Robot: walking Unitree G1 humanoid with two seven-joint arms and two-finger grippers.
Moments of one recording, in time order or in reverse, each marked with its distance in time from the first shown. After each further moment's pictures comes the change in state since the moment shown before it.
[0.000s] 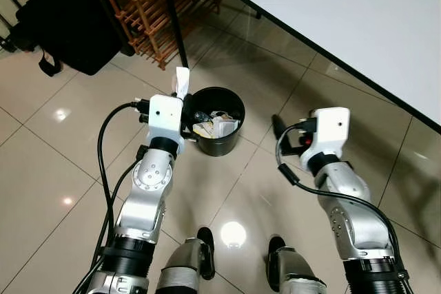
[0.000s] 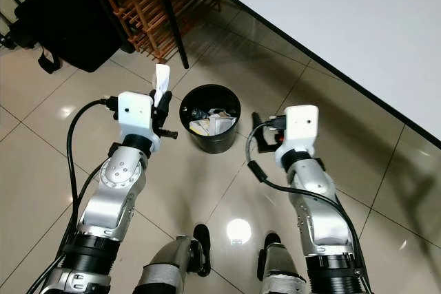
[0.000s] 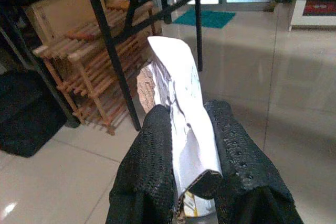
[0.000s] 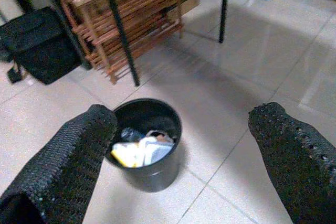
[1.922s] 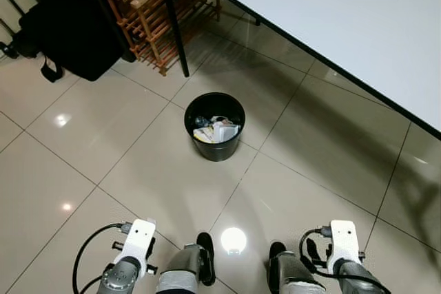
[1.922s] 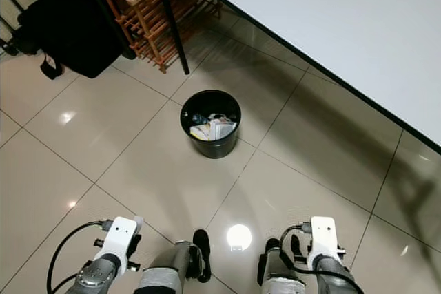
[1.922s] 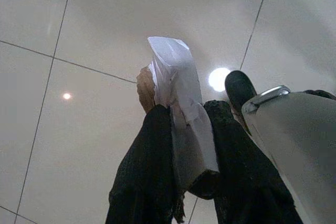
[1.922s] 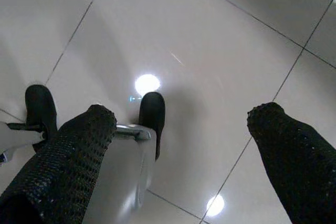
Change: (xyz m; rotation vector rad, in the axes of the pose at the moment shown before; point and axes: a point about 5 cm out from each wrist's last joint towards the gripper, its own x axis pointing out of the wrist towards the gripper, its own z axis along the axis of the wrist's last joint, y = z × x) left arm -0.161 0.039 -0.198 0.118 0.888 -0.048; right arm -0.115 -0.064 -0.202 0.006 0.784 -0.248
